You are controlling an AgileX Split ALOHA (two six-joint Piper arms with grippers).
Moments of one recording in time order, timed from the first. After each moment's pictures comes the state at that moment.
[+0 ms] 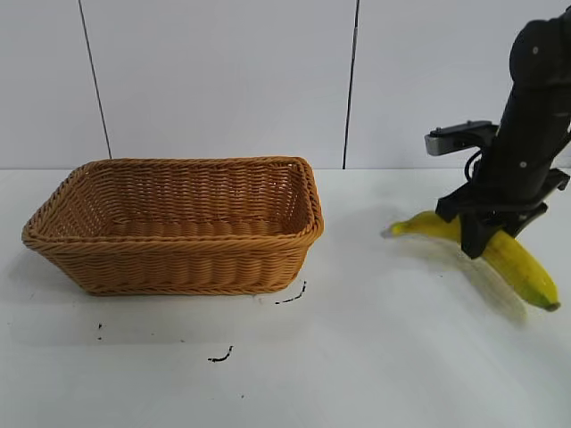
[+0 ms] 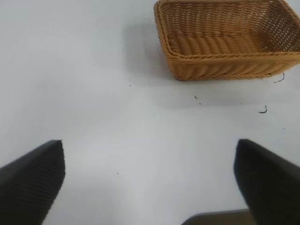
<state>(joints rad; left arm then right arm) -0.02 0.00 -0.49 -0.06 1.07 0.06 0.07 2.07 -1.67 0.00 1.05 -0.25</state>
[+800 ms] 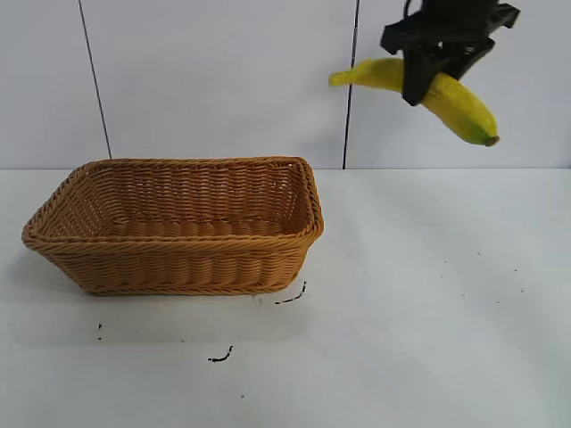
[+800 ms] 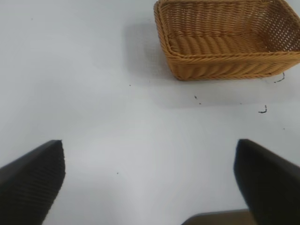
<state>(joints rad) -0.02 0.00 -0.49 -0.06 1.07 0.06 0.41 2.26 -2.24 0.00 1.17 -0.37</state>
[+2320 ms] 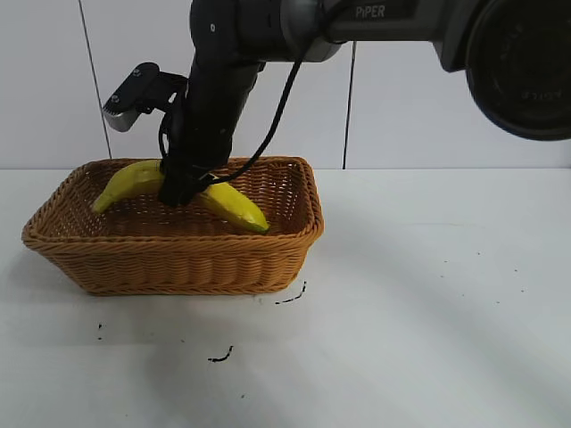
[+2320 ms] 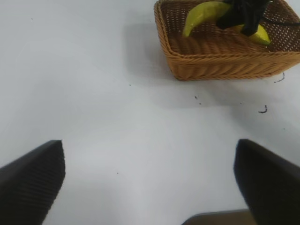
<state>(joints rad) -0.02 0.00 -0.49 -0.06 1.07 0.06 0.66 2.55 -2.31 0.01 0.82 -0.64</state>
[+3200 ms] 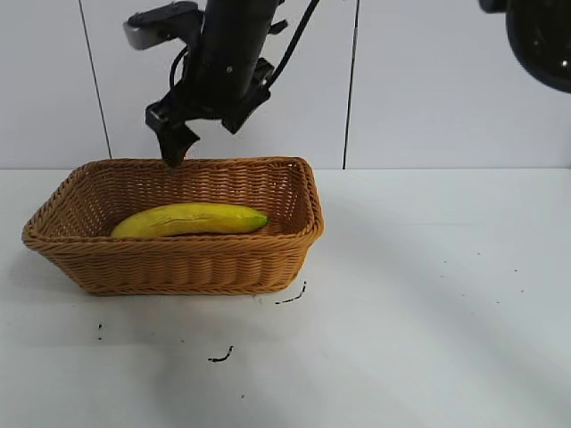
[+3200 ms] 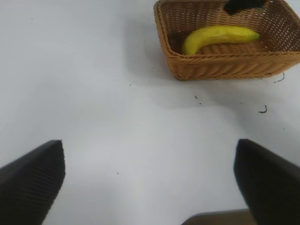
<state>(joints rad) -0.02 0.00 -0.49 -0.06 1.07 0.06 0.45 2.47 -2.46 -0.01 1.12 -0.05</state>
